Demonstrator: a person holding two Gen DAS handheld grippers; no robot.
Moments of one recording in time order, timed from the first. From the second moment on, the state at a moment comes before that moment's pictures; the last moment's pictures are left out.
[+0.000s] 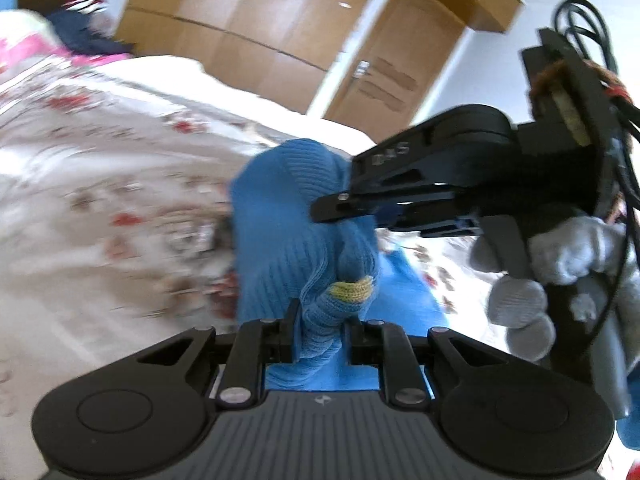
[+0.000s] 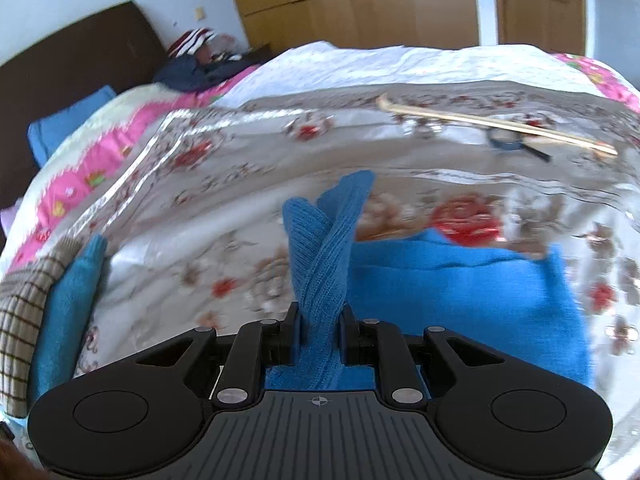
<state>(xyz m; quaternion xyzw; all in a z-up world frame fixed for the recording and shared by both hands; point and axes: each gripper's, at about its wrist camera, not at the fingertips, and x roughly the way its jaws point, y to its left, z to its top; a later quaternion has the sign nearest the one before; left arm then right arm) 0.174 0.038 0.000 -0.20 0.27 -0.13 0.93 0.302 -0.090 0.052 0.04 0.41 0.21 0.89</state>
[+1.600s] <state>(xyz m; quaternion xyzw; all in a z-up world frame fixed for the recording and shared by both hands) 0.209 -0.130 -0.031 -0.03 0.32 -0.21 0.92 0.311 -0.250 -0.016 0.15 0.43 0.16 0.87</state>
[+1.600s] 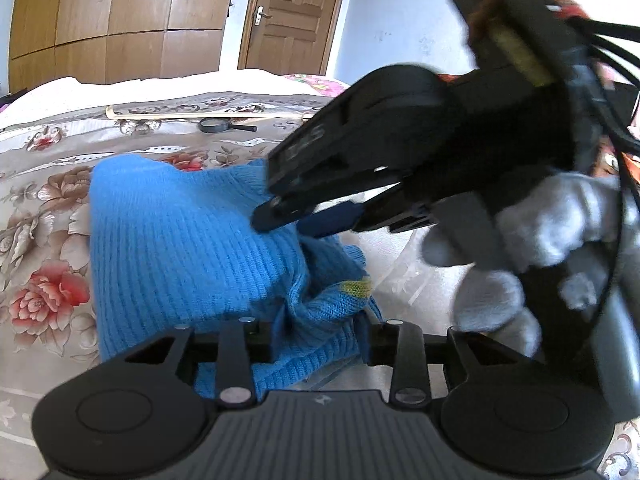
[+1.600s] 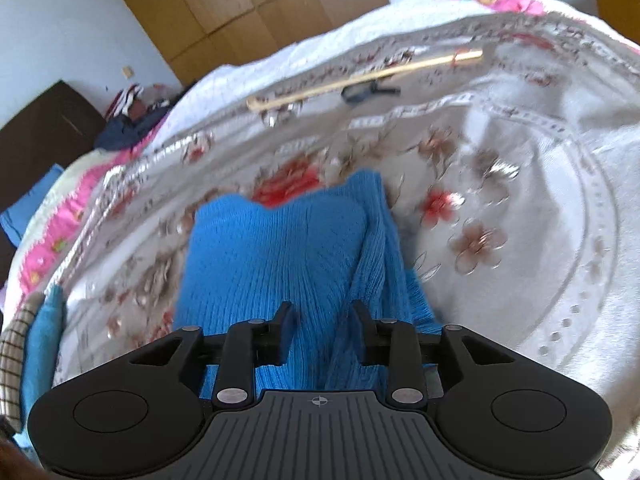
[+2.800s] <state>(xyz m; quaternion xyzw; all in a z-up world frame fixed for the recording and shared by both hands) 0.167 -0.083 -0.006 -0.01 0.30 -0.20 0.93 0.245 -0.277 -0.020 0.09 0.43 0.17 0.88</state>
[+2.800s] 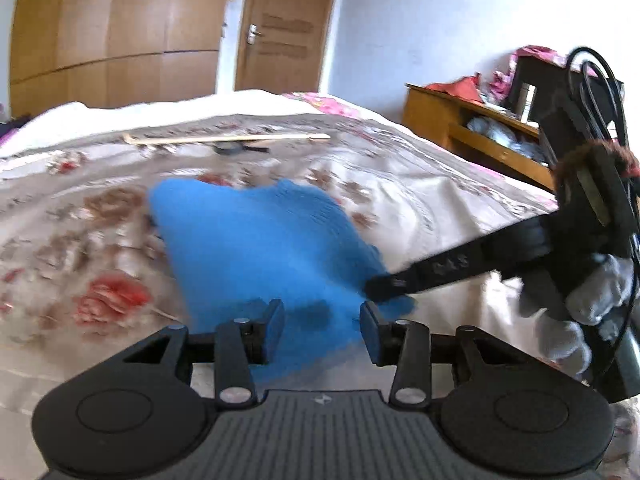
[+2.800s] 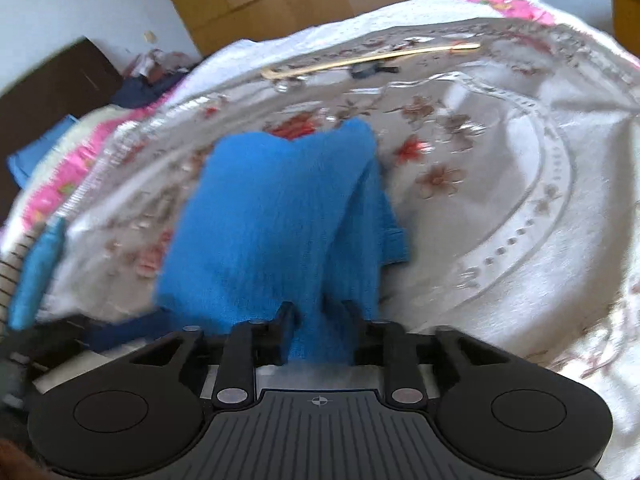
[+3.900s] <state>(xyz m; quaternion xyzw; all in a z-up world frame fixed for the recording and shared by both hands) 0.190 -0.078 -0.008 0.01 0.33 -0.17 0.93 0.245 -0.286 -0.007 0.07 0.39 0.11 0.91</state>
